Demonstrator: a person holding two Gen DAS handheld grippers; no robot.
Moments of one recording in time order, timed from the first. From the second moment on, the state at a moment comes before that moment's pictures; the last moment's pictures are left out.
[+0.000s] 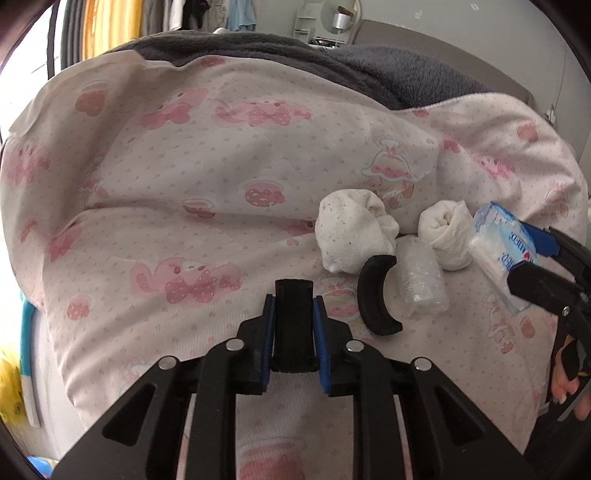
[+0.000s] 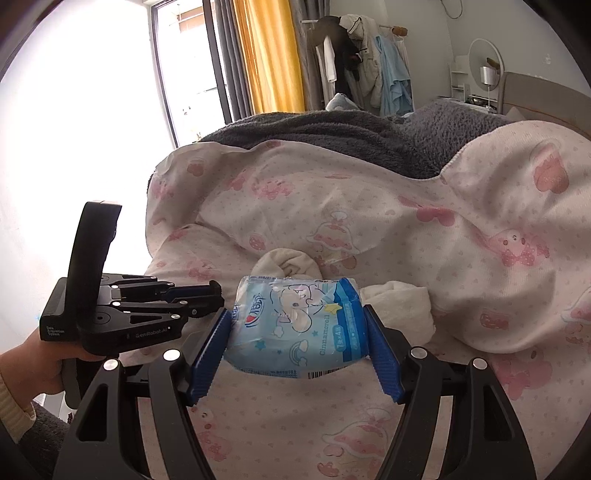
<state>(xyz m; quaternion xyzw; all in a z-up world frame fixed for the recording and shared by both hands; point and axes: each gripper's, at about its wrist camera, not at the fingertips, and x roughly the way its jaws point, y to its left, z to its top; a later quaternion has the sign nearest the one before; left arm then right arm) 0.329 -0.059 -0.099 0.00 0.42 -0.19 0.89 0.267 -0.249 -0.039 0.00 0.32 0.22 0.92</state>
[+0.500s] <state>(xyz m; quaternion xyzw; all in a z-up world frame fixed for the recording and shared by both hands) 0.293 -0.017 -0.079 -0.01 0.40 -0.15 0.91 0.267 -0.205 -0.032 0.02 0.33 0.26 0.91</state>
